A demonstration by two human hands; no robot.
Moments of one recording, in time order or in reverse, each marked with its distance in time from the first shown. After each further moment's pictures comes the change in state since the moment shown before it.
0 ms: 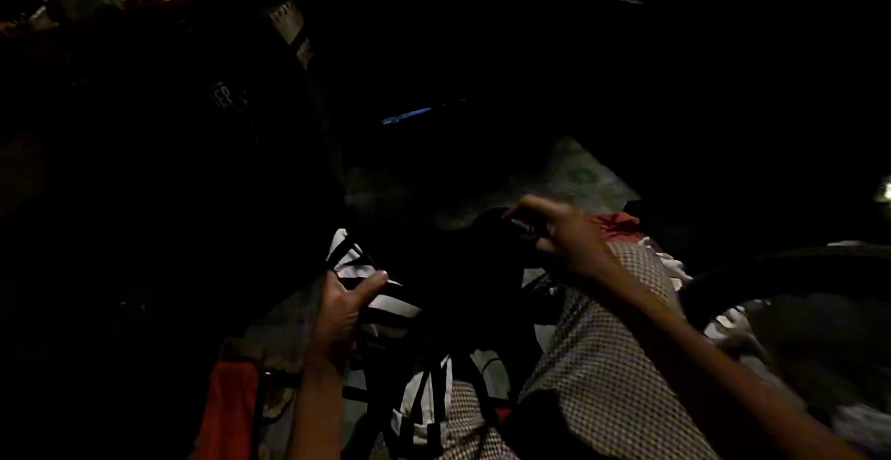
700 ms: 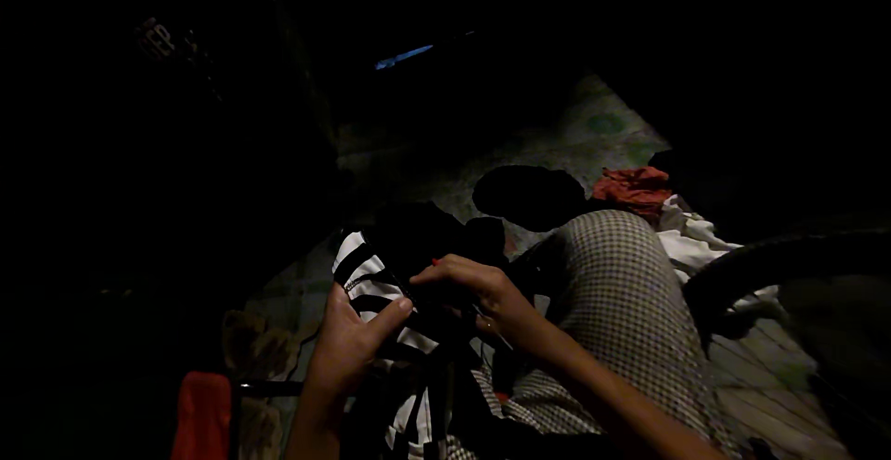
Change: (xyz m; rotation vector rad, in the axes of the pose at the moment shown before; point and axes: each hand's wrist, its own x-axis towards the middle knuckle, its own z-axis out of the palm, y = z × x) left_hand -0.017 -0.010 0.021 0.158 -0.073 -0.009; right_hand -0.029 -0.003 0.111 0.597 -0.183 -0.351
